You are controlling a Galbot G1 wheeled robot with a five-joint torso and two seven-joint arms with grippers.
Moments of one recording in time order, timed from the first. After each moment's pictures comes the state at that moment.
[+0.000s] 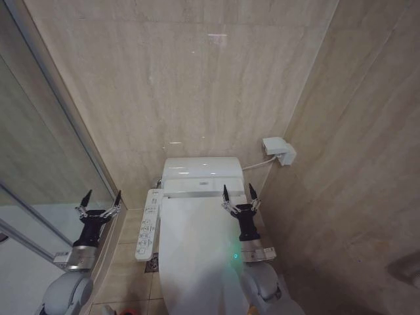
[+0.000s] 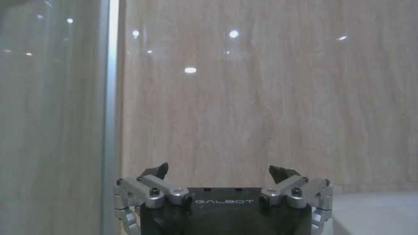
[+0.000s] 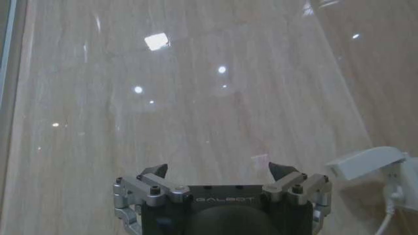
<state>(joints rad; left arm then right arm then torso) 1.29 -1.01 -0.55 -1.70 -0.49 -0.47 0.00 -1.21 1.39 0.22 1.74 0.21 0.59 0.15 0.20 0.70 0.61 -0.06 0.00</state>
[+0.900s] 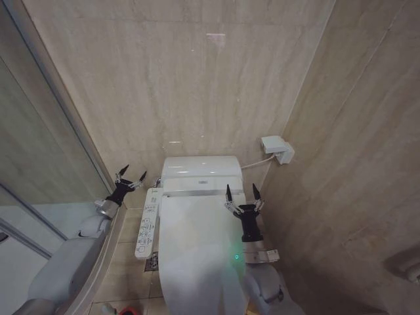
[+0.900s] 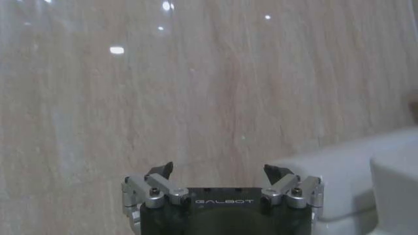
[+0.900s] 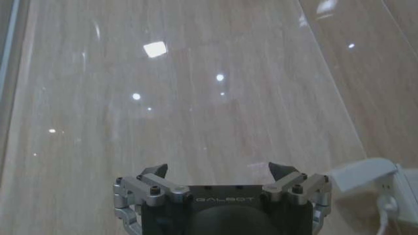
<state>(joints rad) 0.59 -1.00 -0.14 -0.95 -0.56 -0.57 0.36 -1.23 1.39 0.25 1.77 0.21 0.61 0.13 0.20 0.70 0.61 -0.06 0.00</state>
